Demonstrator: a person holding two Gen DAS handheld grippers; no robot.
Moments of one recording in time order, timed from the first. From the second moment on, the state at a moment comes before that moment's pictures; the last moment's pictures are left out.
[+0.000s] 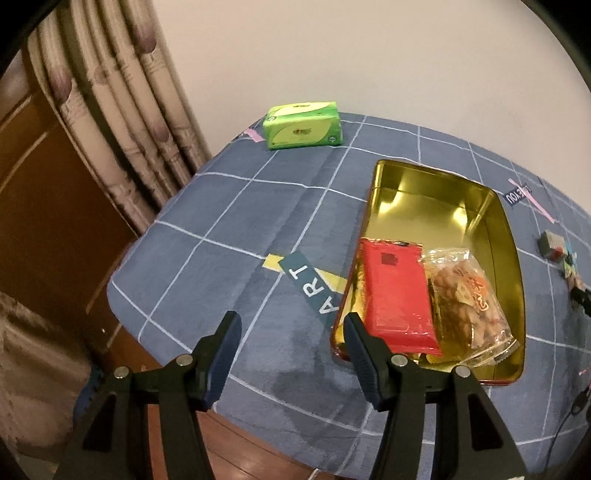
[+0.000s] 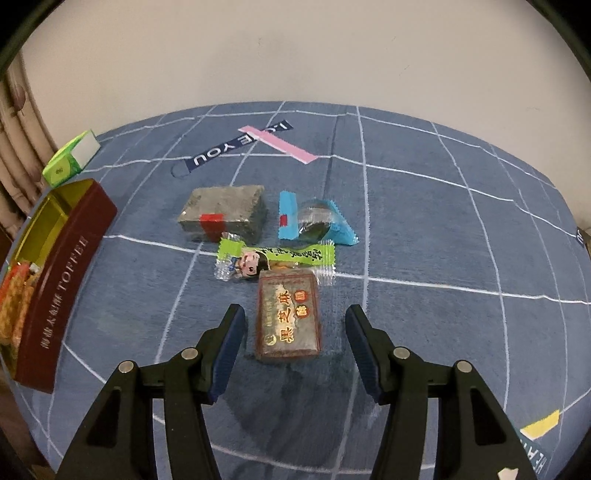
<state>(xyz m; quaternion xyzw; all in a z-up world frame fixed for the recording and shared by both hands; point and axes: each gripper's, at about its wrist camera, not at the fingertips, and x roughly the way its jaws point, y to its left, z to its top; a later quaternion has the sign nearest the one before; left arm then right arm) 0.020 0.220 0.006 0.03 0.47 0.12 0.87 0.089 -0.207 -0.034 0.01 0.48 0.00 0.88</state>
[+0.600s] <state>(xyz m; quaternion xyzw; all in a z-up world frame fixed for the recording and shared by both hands) 0.037 0.120 0.012 0.06 0.48 0.02 0.88 0.081 -0.217 -0.035 0.01 0.47 0.02 0.88</state>
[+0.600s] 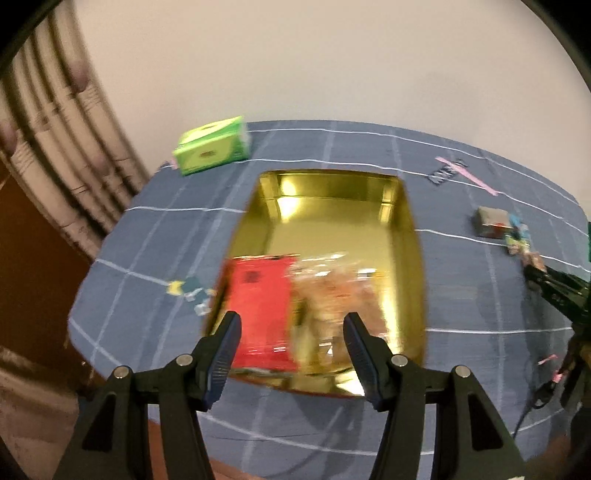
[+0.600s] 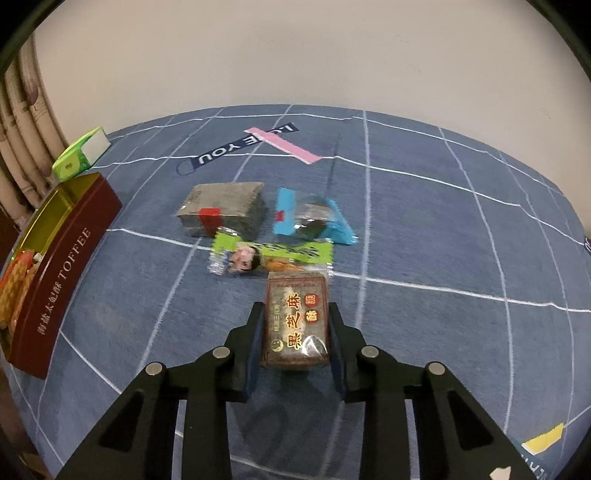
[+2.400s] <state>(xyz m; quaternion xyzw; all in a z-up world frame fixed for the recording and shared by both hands) 0.147 -0.146 -0.075 0.05 0.53 -0.22 0.82 0.064 -0.341 -0.044 0.04 0.43 -0.06 0.90</state>
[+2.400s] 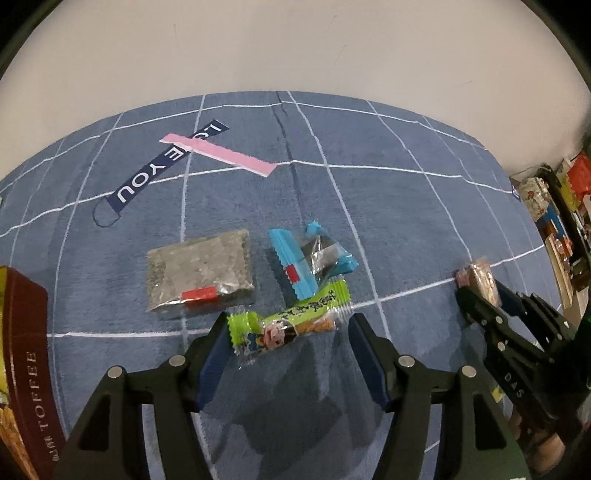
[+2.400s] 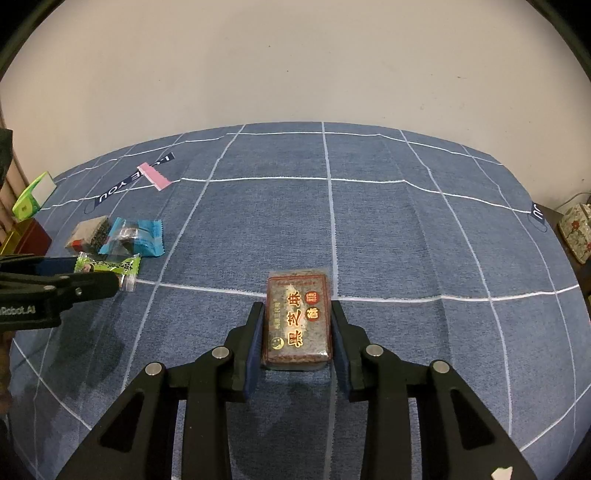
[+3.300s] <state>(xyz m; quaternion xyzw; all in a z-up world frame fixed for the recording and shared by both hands) 0.125 -0.144 -0.062 0.10 0.51 -0.21 0.83 0.064 -0.341 -0.044 0.04 0.43 -0.06 0.90</state>
